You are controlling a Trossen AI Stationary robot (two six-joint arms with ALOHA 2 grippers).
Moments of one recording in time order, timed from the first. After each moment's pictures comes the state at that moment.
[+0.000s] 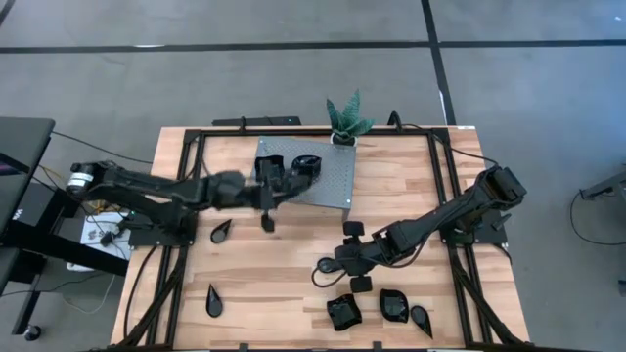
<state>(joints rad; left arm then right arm) -0.07 1.17 0.69 0.29 -0.21 0.57 0.42 1.65 1.12 -0.47 0.23 0.23</state>
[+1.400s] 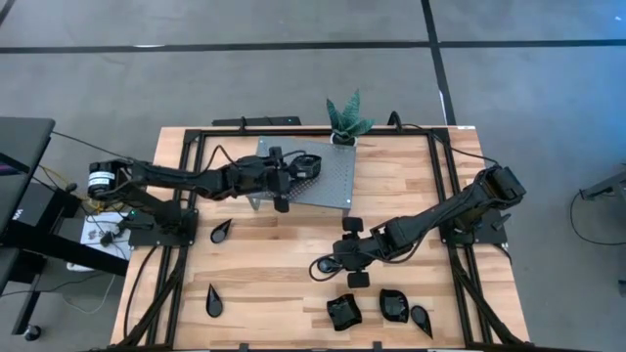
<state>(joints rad) 0.15 1.39 0.68 0.42 -0.15 0.62 0.38 1.65 1.12 -0.47 0.23 0.23</state>
